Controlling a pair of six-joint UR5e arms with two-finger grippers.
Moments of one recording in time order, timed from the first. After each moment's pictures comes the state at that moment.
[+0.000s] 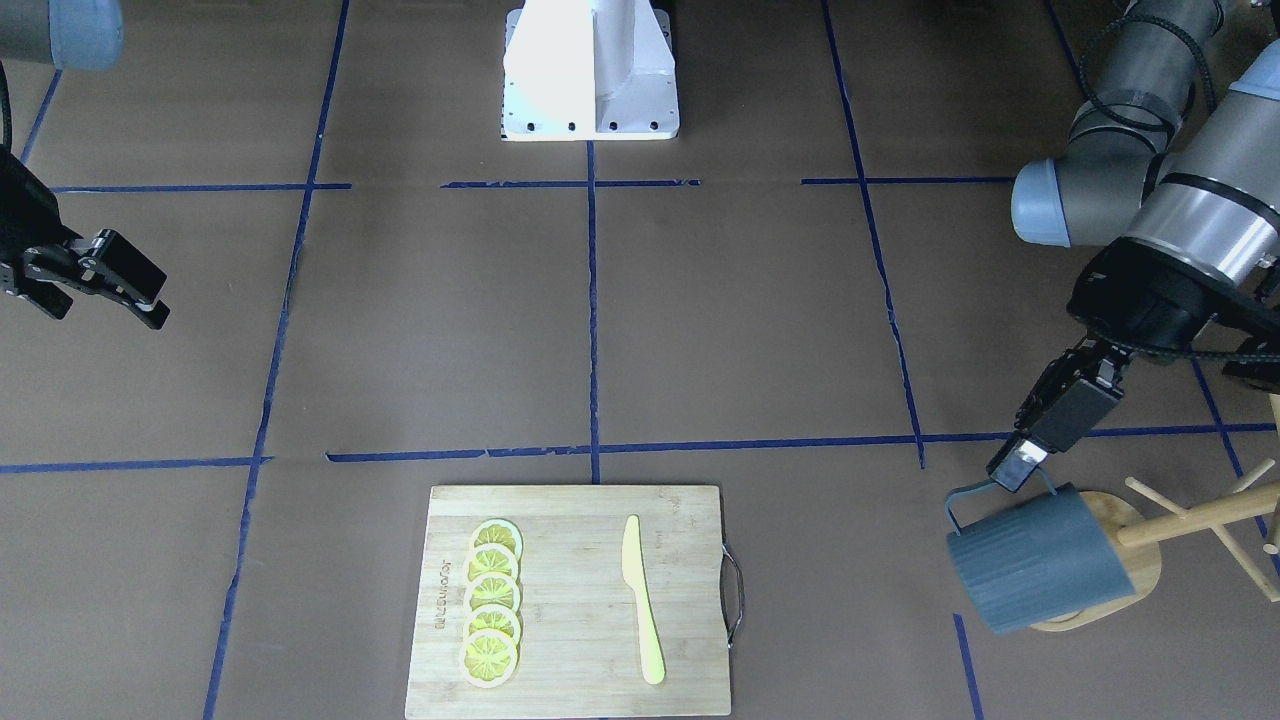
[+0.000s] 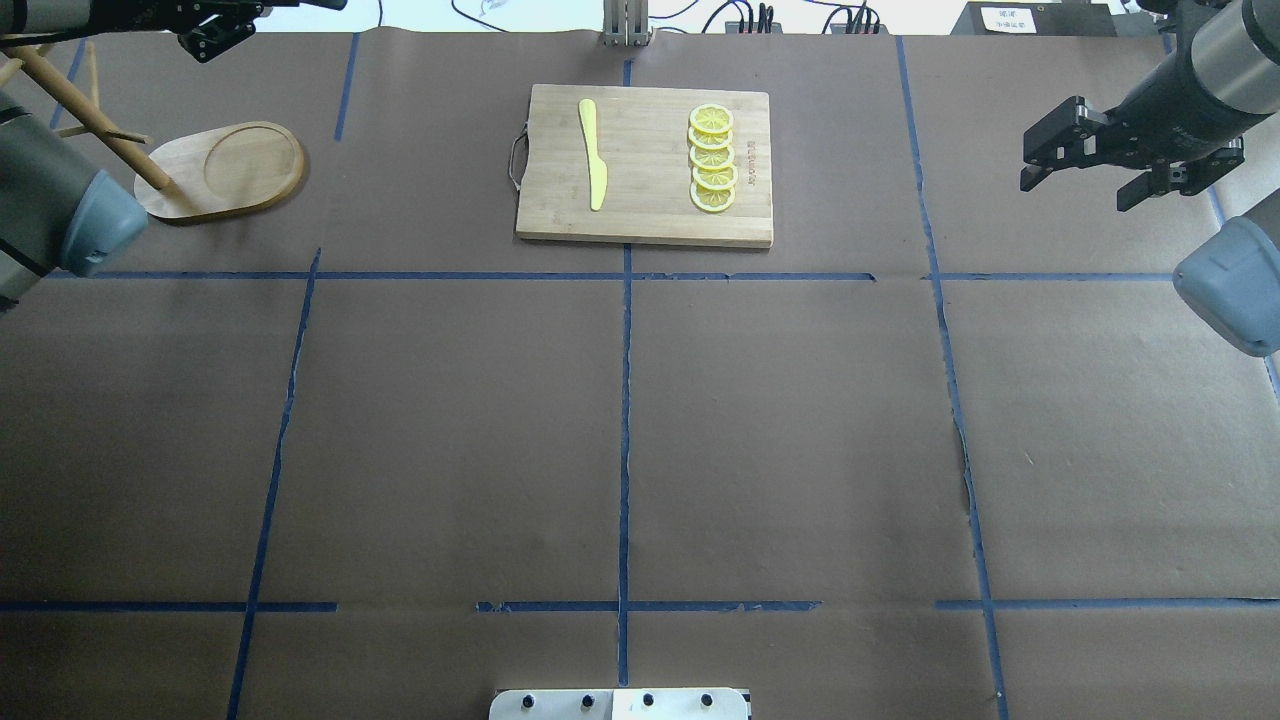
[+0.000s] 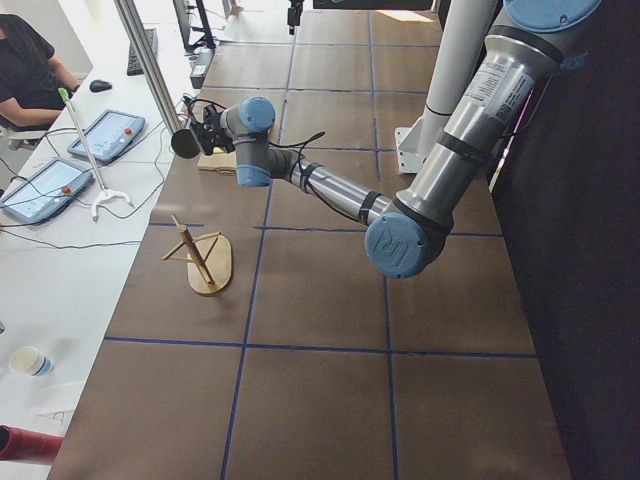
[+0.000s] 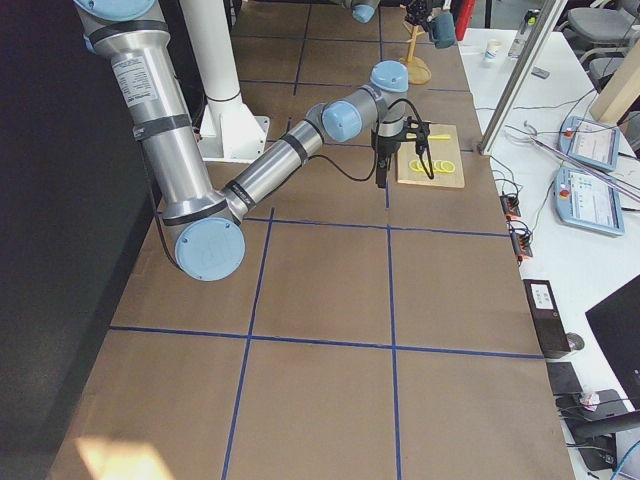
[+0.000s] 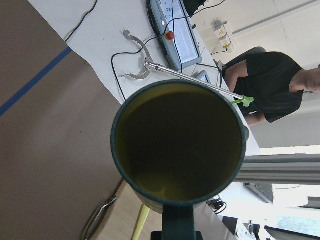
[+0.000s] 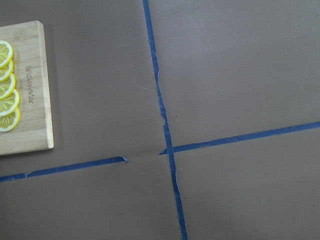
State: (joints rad) left arm -1.11 -2.05 -1.46 -2.78 -1.95 -2.14; right arm 1.12 -1.25 1.97 -1.73 2.22 0.88
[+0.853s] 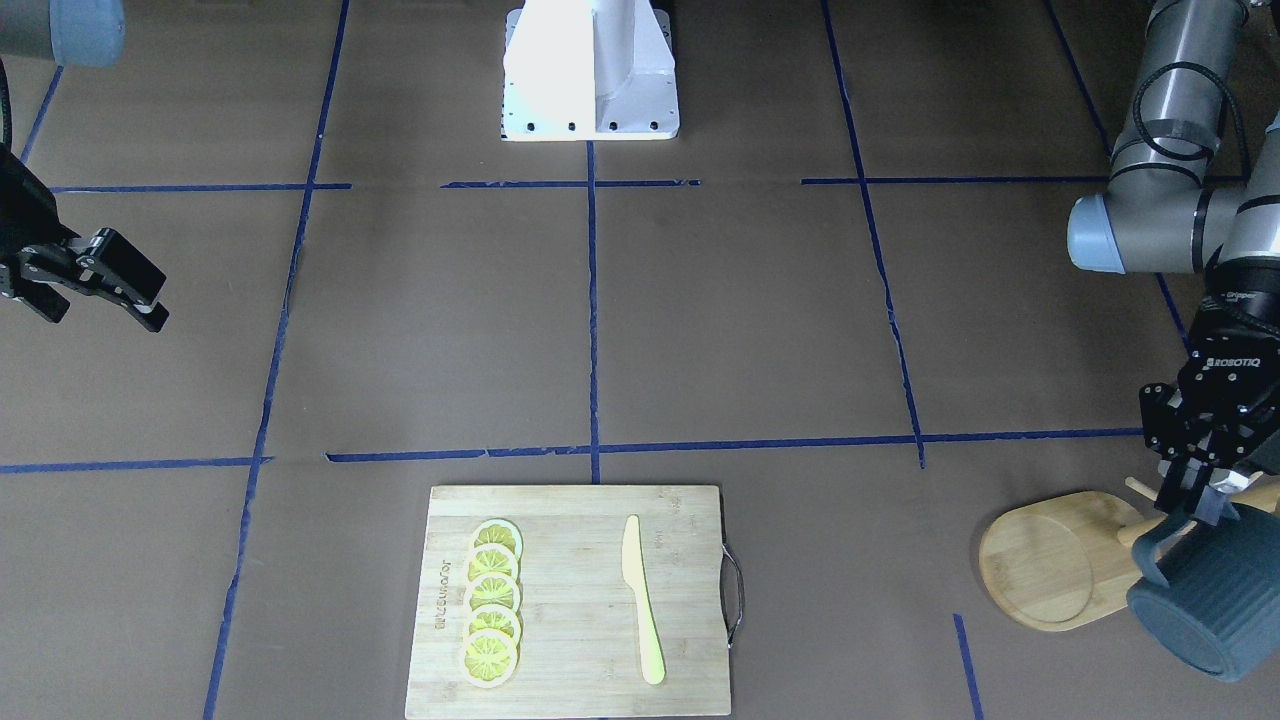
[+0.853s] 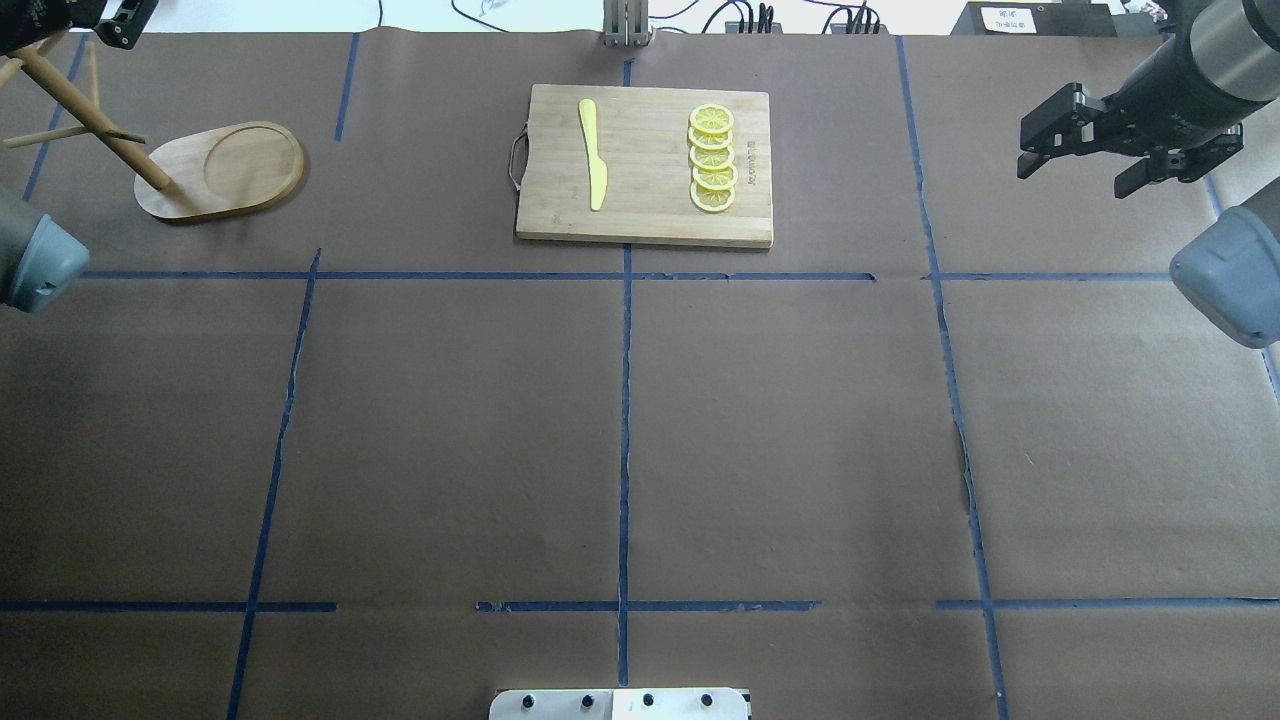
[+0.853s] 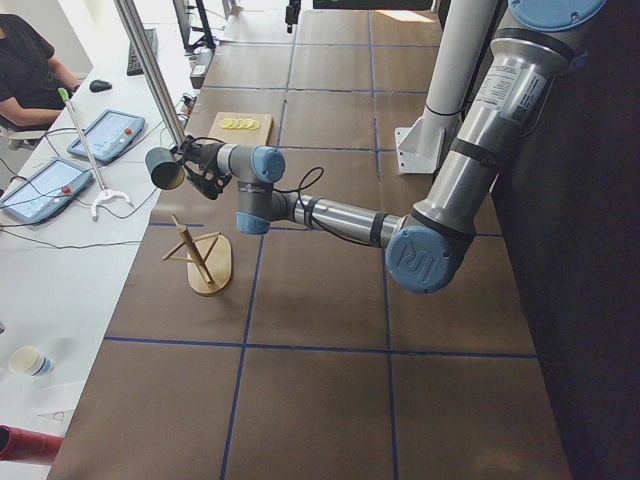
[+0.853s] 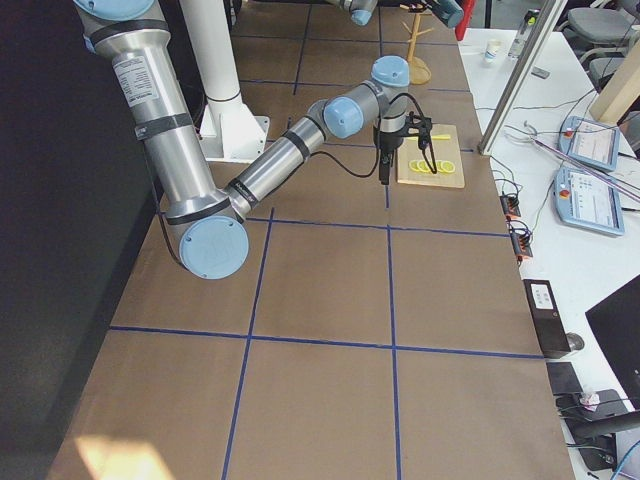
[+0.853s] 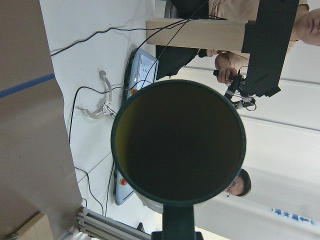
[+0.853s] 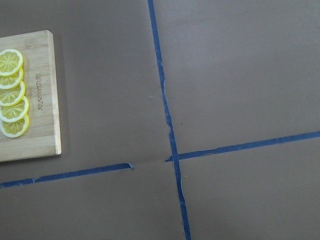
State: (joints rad) left arm -1.13 -1.96 -1.31 -3.11 -1.68 -2.53; right arm 1.12 -1.22 1.97 -1.73 2.21 0.88
